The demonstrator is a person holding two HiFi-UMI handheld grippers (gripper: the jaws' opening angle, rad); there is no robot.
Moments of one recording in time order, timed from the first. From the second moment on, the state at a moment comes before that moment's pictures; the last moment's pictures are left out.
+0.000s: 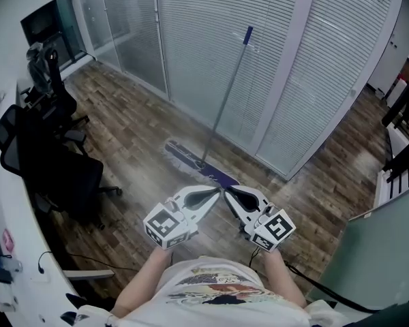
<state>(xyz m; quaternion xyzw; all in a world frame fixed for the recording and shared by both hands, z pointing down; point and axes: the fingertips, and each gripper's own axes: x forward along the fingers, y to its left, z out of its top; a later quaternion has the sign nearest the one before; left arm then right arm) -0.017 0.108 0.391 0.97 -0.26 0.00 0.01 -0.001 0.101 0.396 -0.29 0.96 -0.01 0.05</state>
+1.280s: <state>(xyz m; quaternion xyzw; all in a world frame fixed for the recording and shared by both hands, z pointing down) -0.074 0.072 0.398 0.96 -0.28 -0.02 0.01 -0.058 0.065 0.408 -0.28 0.96 -0.01 0.01</state>
